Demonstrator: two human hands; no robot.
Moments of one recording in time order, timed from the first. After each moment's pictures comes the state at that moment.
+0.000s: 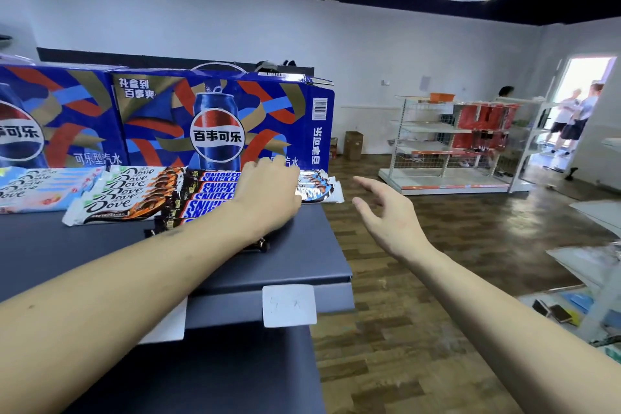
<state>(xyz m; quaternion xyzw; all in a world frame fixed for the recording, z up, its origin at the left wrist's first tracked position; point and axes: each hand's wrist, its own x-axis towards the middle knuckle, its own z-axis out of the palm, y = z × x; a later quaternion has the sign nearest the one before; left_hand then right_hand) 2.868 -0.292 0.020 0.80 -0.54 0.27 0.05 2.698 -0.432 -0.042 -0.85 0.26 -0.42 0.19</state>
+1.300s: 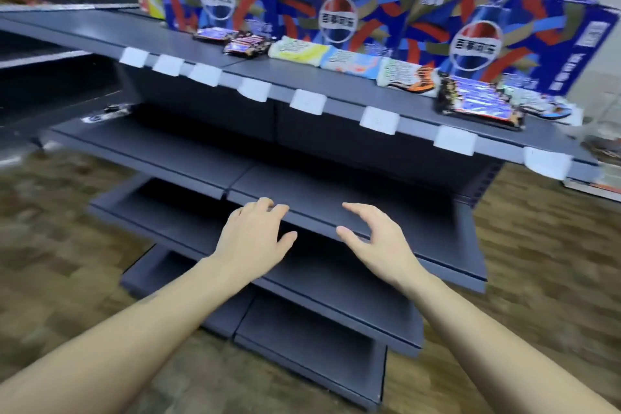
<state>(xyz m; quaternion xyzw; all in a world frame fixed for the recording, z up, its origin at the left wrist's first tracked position) 2.858 0.216 -0.170 0.93 -0.32 0.09 0.12 2.767 -0.004 -0.186 -0.93 0.08 -0.16 0.31</state>
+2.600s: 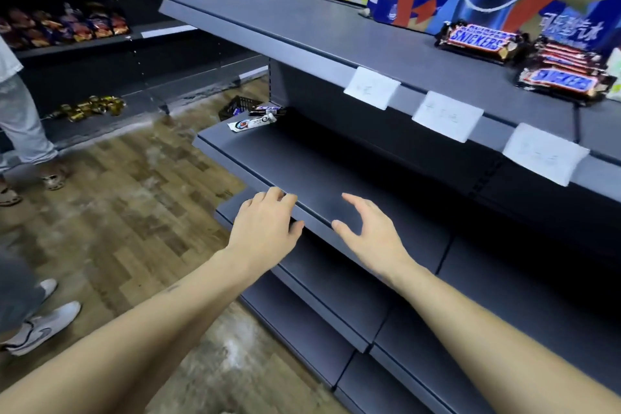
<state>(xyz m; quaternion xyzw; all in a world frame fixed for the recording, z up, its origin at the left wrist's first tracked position) 3.254 0.462 -0.228 0.97 -0.17 0.10 0.11 3.236 0.254 -0.253 -0.93 -0.01 -0.04 0.35</state>
